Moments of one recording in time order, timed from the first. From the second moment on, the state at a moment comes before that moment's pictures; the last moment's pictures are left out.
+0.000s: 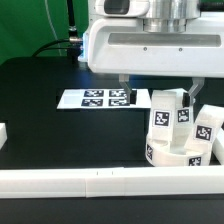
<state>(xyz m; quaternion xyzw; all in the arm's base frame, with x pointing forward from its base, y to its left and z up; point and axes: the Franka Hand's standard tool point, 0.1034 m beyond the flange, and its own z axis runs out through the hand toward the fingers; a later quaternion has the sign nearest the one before) 0.597 0.044 0.090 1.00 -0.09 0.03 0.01</state>
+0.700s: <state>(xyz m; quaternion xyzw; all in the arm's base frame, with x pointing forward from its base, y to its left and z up) 0.600 0.043 0.087 0.99 -0.08 0.06 0.01</state>
